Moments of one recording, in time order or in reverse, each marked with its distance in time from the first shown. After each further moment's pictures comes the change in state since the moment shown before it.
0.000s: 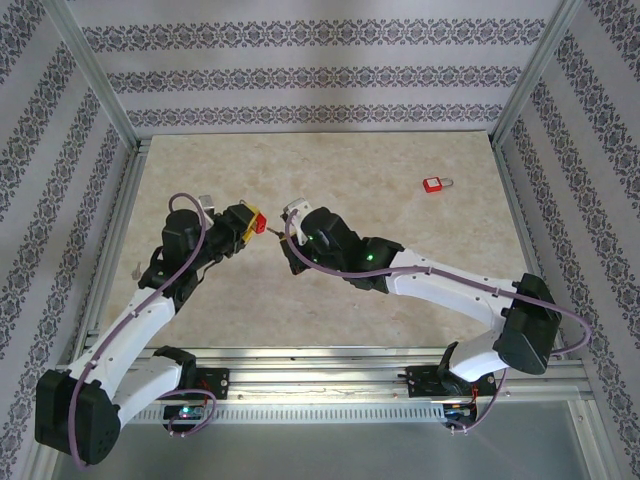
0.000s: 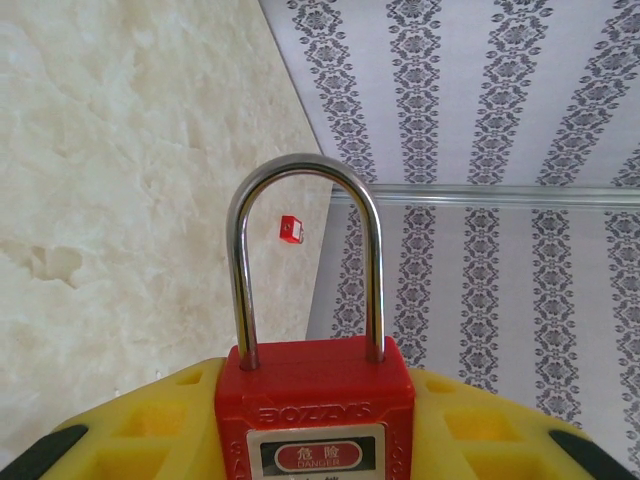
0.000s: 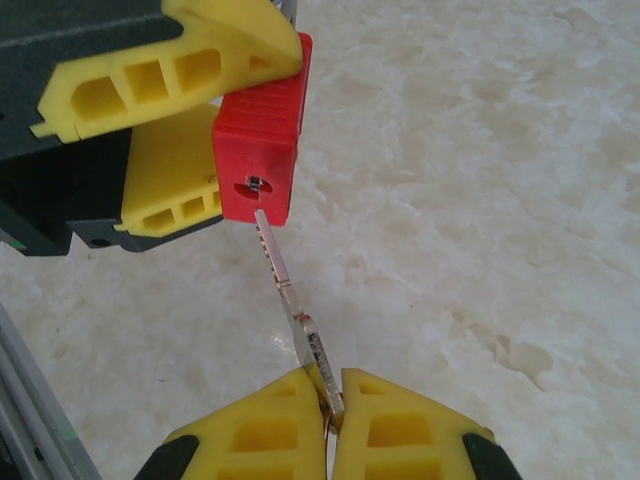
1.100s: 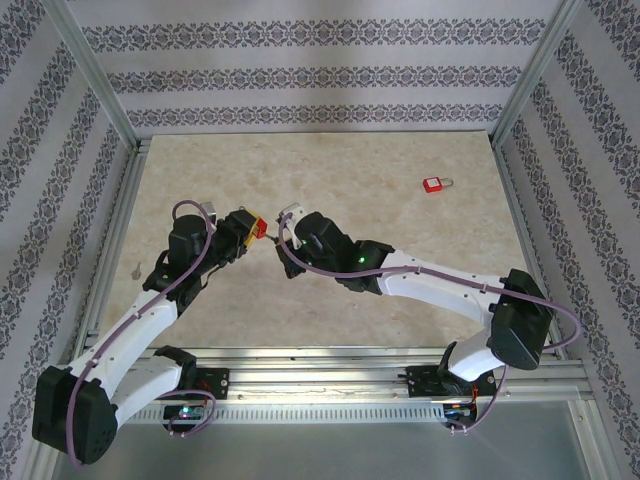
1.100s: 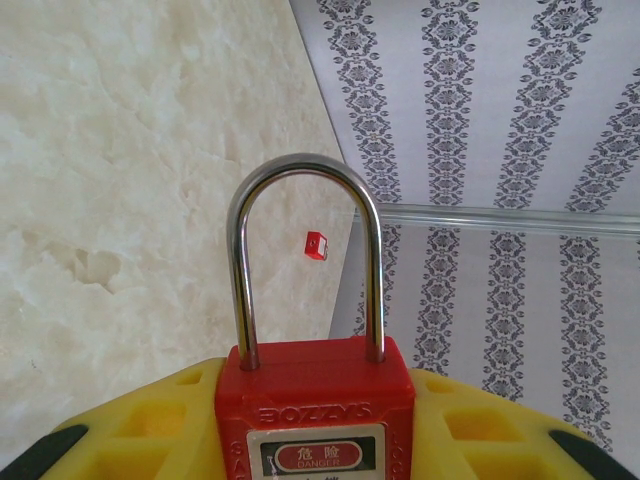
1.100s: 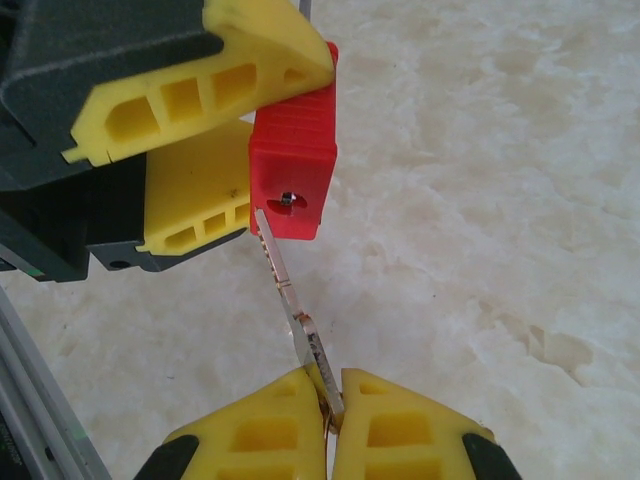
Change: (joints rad) left arm -0.035 0.000 -0.035 0.002 -0.086 -0.026; right arm 0.013 0.042 -0.018 0.040 -0.014 0.040
